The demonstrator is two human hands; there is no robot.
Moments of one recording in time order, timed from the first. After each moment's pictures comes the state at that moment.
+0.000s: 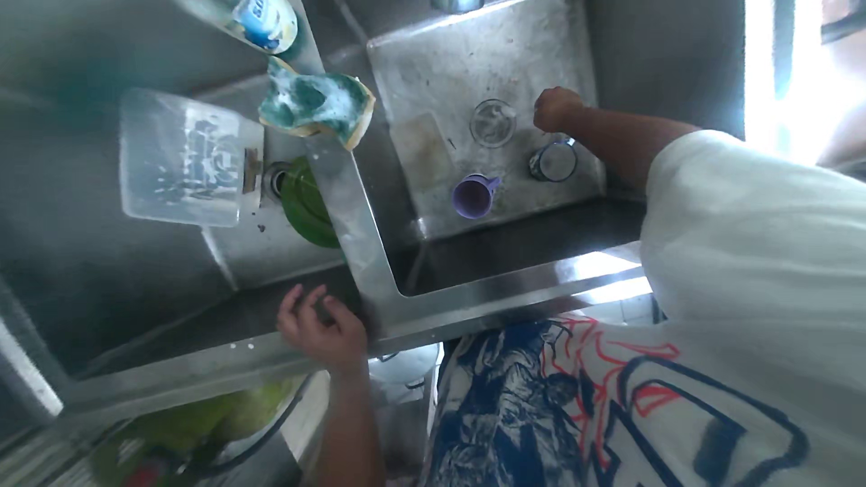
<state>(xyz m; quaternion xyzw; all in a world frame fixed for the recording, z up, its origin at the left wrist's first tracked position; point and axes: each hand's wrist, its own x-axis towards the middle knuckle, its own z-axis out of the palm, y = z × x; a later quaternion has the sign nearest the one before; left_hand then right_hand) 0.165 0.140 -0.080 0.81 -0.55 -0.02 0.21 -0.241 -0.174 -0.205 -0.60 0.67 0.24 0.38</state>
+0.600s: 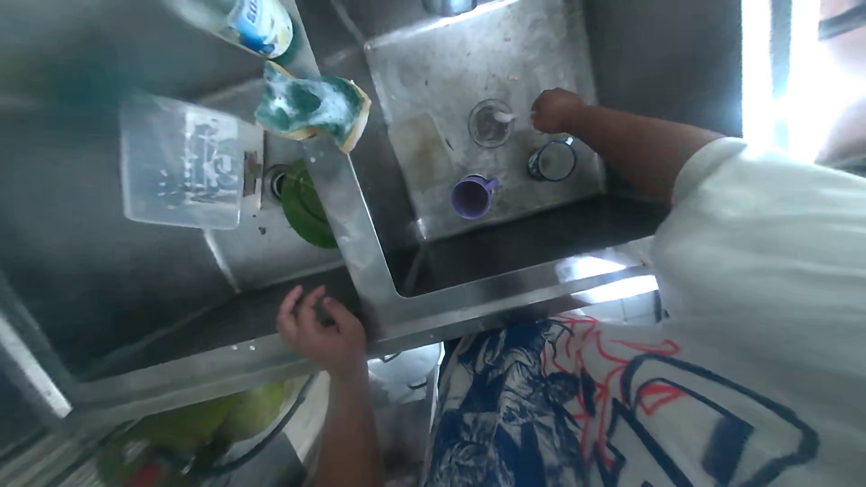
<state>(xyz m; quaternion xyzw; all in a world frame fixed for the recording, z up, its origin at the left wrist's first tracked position) 0.166 0.139 -0.080 0.81 -0.55 -0.02 0.21 -0.251 -0.171 -0.205 -0.64 0.62 0.22 0.39</state>
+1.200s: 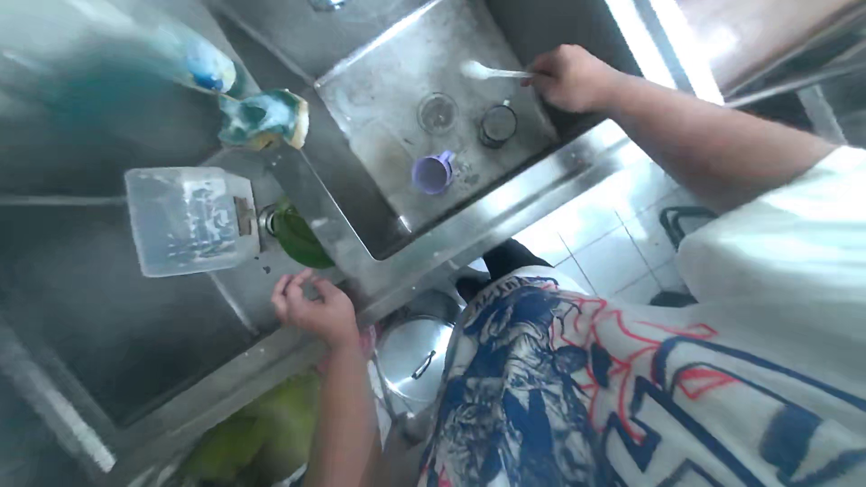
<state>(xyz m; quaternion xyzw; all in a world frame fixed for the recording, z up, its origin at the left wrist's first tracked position) 0.166 0.138 -0.071 0.77 -0.58 -0.09 0.27 -0.313 -0.013 -0.045 -0.65 0.67 -0.07 0.36</state>
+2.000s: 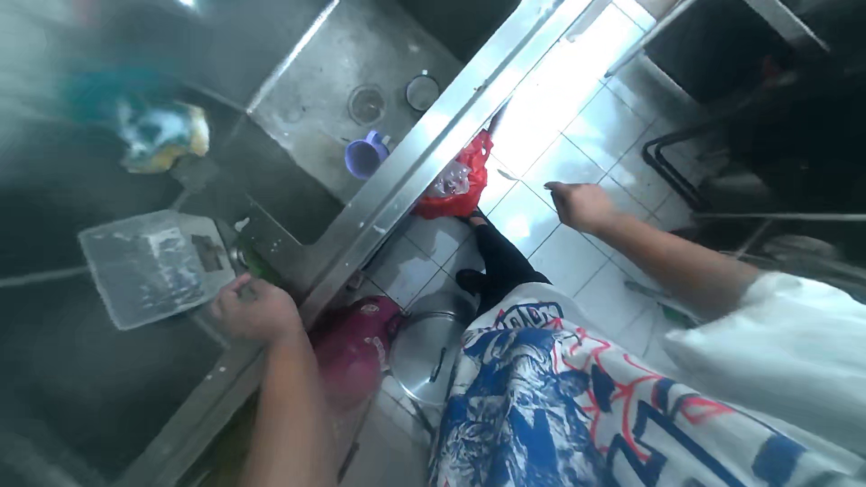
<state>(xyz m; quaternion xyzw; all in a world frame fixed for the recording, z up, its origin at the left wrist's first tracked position) 0.166 0.134 -0.064 0.81 -0.56 -0.09 0.16 -0.309 0.346 -0.145 -0.53 0.78 -0.02 0.32</state>
